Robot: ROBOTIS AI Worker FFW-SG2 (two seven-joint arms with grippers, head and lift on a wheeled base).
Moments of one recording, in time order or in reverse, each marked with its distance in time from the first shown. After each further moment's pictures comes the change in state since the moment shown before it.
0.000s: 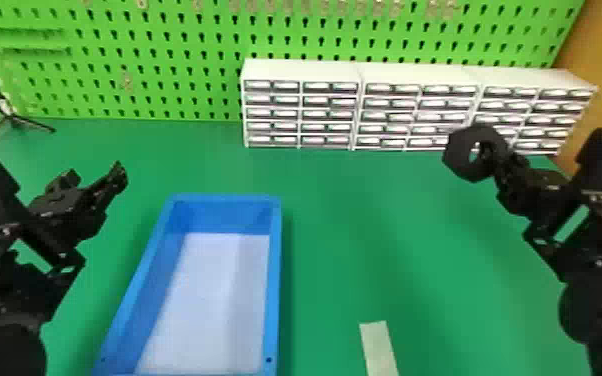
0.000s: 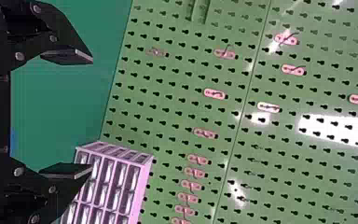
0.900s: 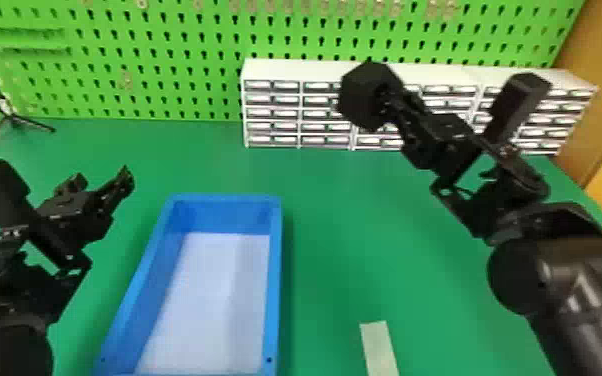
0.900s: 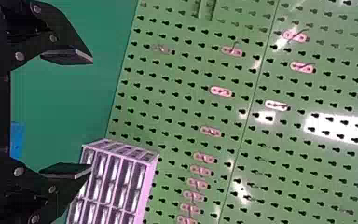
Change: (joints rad) left arm -0.005 0.000 -0.014 0.022 -0.001 -0.001 0.000; right arm -0.123 -0.186 0.454 0.035 -0.341 -0.217 -0.049
